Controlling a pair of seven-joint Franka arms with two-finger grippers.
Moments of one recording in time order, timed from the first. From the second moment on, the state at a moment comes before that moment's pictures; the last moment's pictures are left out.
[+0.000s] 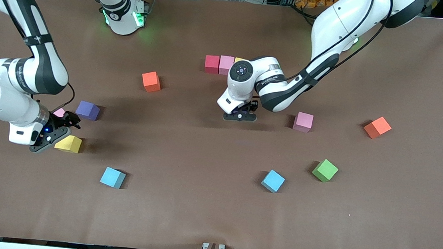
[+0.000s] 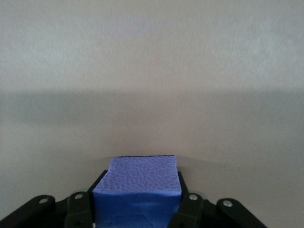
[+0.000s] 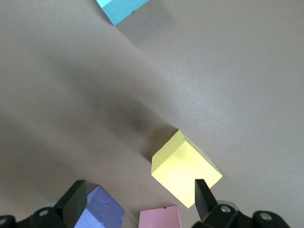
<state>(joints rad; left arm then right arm) -0.23 0.76 -0.68 -1.81 0.58 2.27 -1.21 -0.47 0.44 0.43 -1.88 -0.24 2.25 -0.63</state>
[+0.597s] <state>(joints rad) -0.23 0.70 -0.69 -1.91 0.59 2.33 -1.22 -0.47 0.52 0.42 -1.83 -0.36 2.31 -0.72</state>
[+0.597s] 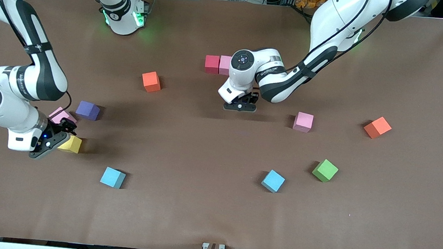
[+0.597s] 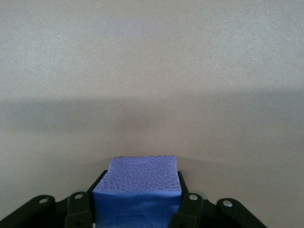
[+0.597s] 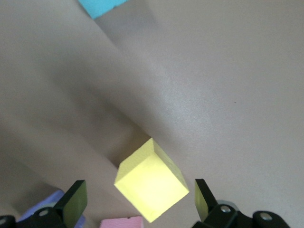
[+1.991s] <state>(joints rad) -0.25 0.70 -0.69 -1.92 0.59 2.35 -1.26 -0.47 0.63 0.36 -1.79 -0.36 2.39 -1.37</state>
